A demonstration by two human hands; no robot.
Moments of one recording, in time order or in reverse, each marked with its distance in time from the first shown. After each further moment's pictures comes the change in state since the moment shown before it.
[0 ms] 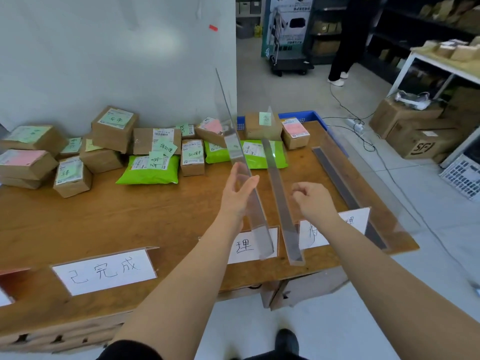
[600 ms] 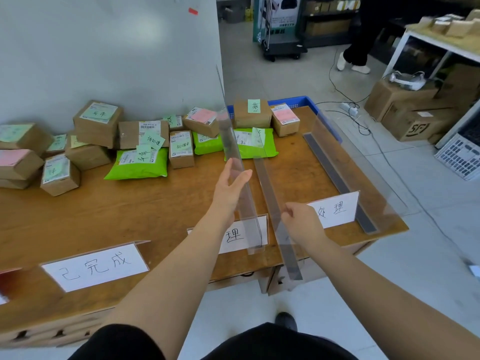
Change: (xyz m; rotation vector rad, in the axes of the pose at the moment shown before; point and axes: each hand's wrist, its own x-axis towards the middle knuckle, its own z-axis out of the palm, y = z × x) left_hand -0.001 -0.012 0.013 0.131 -0.018 -0.025; right_hand -0.033 0.049 0.020 -0.160 -0.106 0.037
